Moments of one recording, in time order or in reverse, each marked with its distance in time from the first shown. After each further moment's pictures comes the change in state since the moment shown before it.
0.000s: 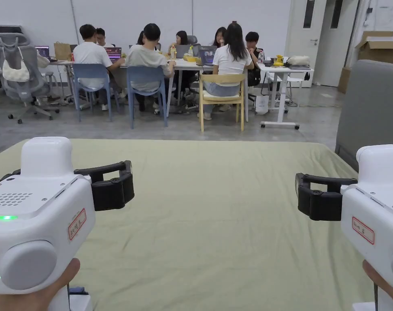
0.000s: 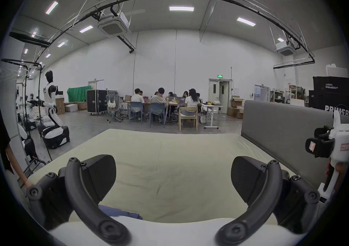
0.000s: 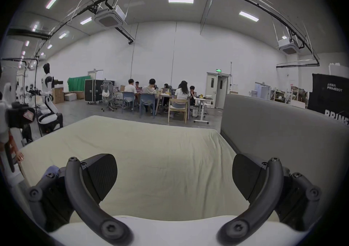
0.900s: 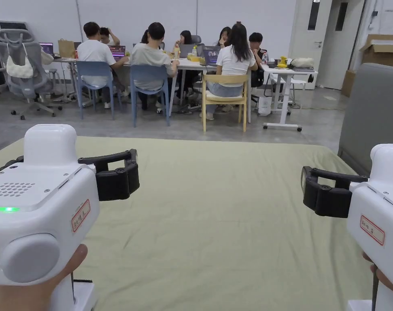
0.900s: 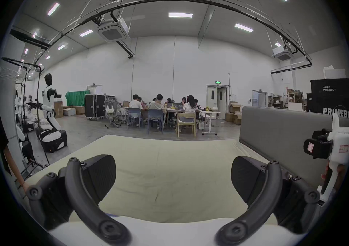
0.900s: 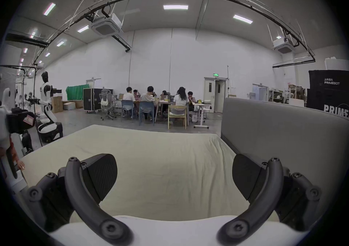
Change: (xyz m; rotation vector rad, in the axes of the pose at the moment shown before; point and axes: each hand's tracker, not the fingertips) left arm -0.001 0.008 -0.001 0.056 -0.015 -0.004; right arm 0.002 0.005 0.003 0.056 0.008 -0.071
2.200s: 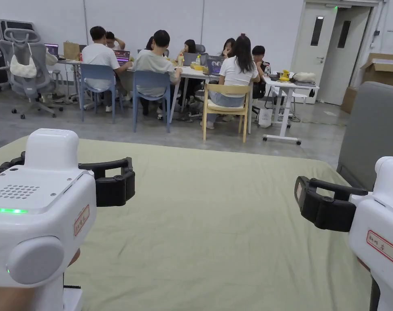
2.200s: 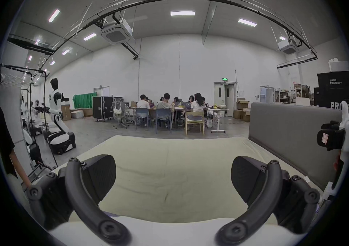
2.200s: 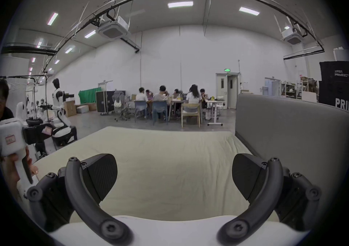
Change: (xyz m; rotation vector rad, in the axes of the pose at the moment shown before) left arm -0.004 -0.002 -0.009 -0.013 0.068 -0.026; right arm -0.003 0.012 0.001 0.018 0.090 -0.054
